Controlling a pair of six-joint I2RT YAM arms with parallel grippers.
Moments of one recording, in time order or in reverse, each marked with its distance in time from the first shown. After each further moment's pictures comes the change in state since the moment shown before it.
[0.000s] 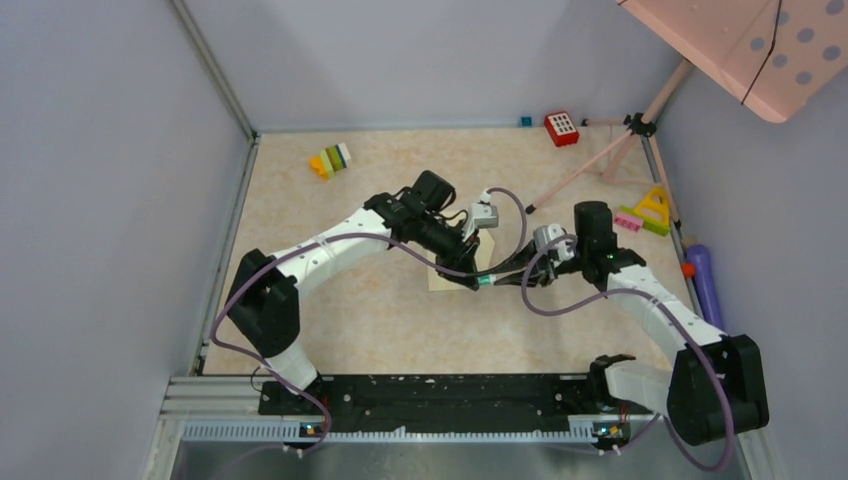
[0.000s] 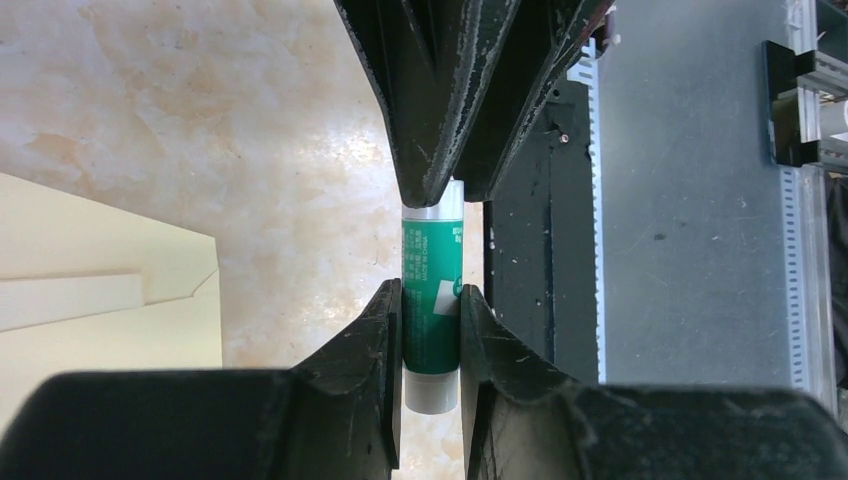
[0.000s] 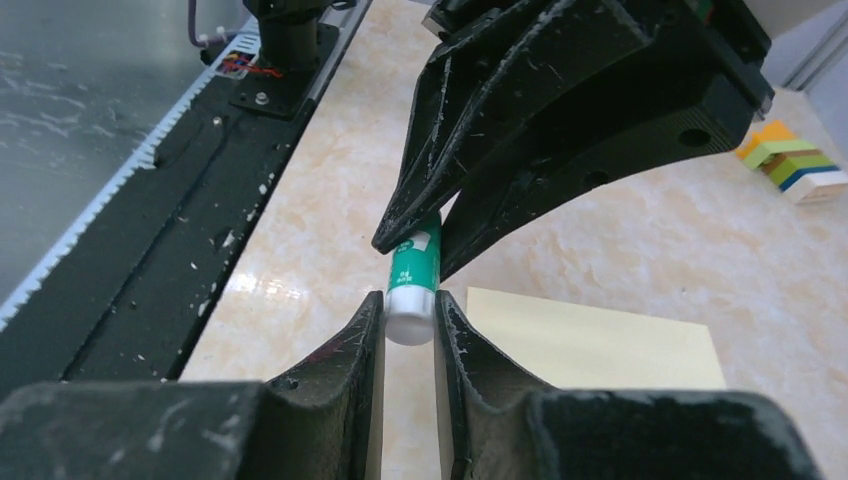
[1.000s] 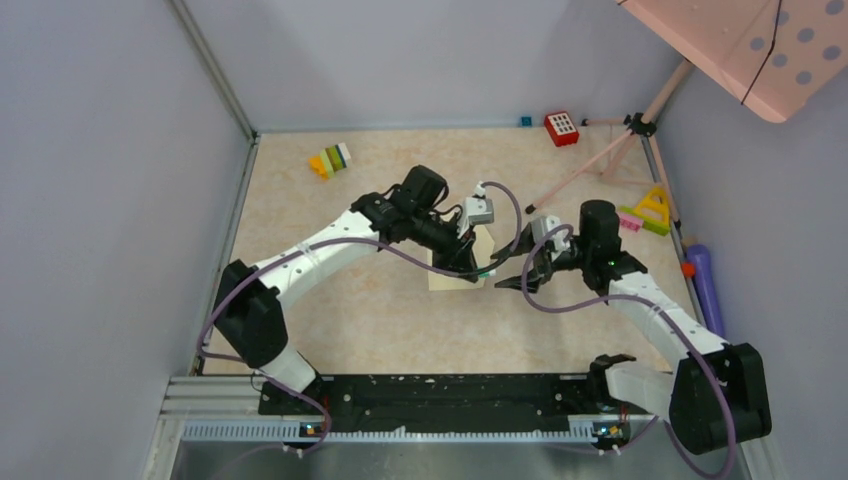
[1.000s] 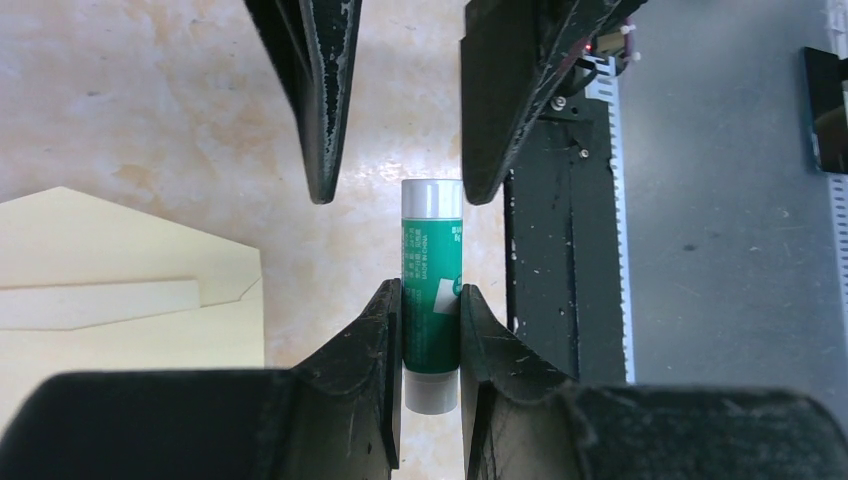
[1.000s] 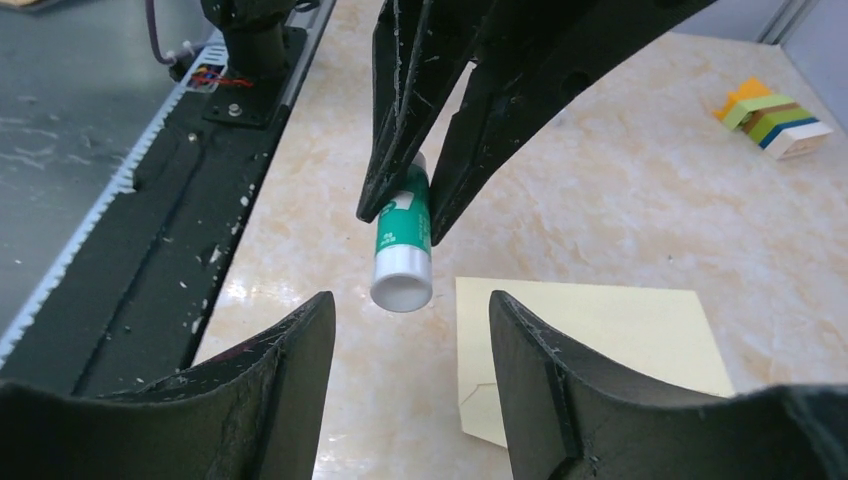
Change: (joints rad) left arm -0.003 -0.087 -0.006 0.030 -0.073 0.021; right arm 0.000 -0.016 -0.008 0.217 0.081 0.360
